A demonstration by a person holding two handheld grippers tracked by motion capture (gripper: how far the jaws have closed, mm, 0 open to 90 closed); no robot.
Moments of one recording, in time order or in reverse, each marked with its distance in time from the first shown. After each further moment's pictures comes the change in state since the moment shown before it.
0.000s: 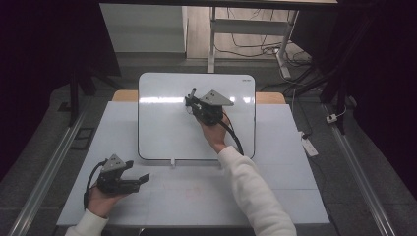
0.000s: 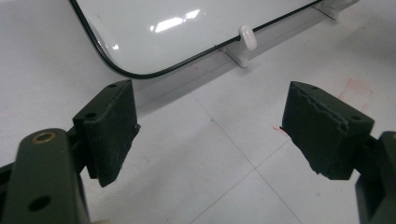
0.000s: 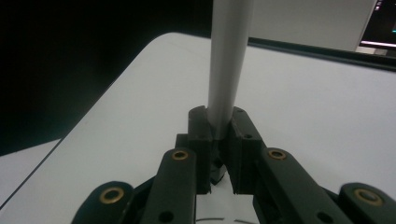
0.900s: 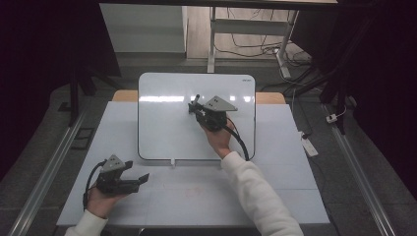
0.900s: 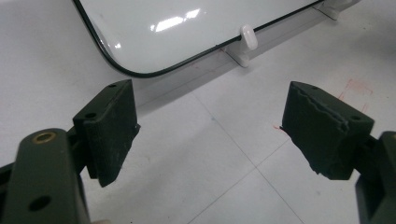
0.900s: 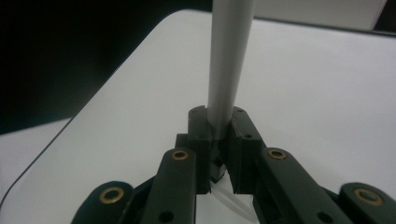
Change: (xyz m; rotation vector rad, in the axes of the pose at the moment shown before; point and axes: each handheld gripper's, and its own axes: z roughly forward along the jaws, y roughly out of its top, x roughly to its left) left arm 0.001 -0.001 0.000 0.000 0.000 -0.006; right arm 0.006 -0.013 -0.018 0.045 0.027 -0.021
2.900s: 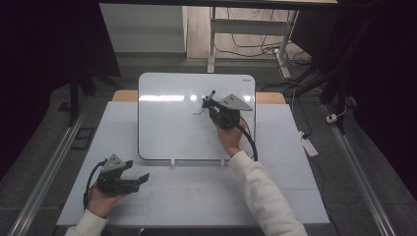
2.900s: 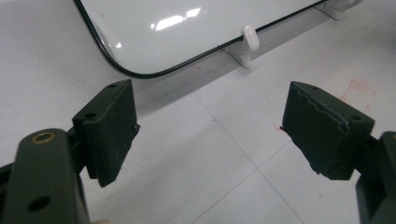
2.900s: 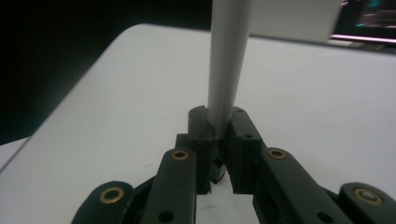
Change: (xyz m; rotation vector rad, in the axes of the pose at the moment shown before) left arm 0.000 0.001 0.000 -0.002 0.004 -0.001; right arm -0.025 -0.001 -0.022 -0.038 -0.096 0.046
